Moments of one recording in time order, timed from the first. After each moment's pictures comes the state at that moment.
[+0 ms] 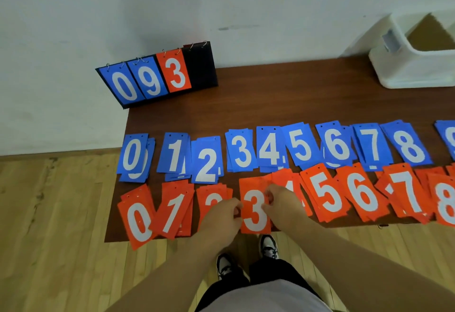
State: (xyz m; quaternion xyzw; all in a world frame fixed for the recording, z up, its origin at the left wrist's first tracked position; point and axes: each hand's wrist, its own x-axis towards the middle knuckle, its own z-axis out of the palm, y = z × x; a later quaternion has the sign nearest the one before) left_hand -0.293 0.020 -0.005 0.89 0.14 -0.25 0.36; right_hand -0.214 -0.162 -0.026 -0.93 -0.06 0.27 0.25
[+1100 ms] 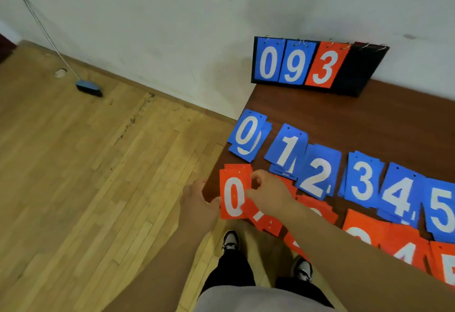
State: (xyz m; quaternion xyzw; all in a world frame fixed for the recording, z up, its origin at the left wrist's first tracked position) left_hand -0.430 0.236 -0.006 0.73 0.55 0.00 0.40; right_hand -0.259 0.122 0.010 -0.84 -0.26 0.41 0.25
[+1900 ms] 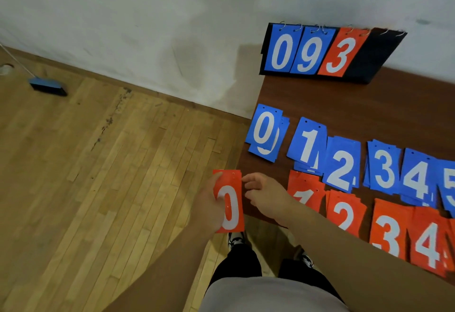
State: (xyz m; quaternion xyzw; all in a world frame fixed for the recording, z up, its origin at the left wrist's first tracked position) left_hand -0.442 0.320 -0.030 0.72 0.46 -0.07 0.52; right_hand -0.310 0.202 0.002 -0.77 -0.09 0.53 0.33
